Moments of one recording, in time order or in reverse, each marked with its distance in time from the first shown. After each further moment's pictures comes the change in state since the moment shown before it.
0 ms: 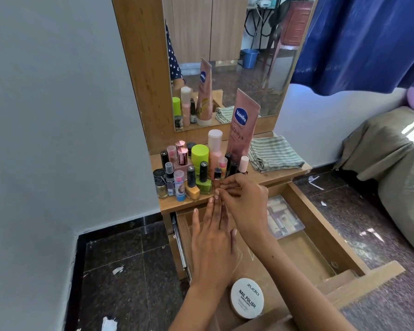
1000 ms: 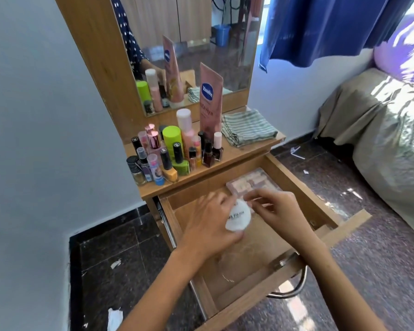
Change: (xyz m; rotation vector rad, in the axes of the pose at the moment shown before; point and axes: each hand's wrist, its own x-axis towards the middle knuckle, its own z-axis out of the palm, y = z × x) left_hand 0.011 0.009 -0.024 -0.170 -0.238 0.419; right_hand -0.056 0.063 -0.098 -0.241 -0.255 -0.007
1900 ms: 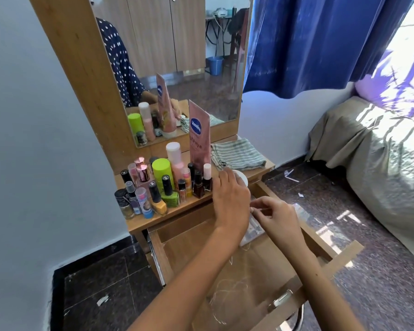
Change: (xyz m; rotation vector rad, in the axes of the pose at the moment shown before) left_hand 0.113 0.041 0.004 0.542 0.227 -0.316; right_hand 0.038 0.016 -0.014 -0.064 0.197 0.184
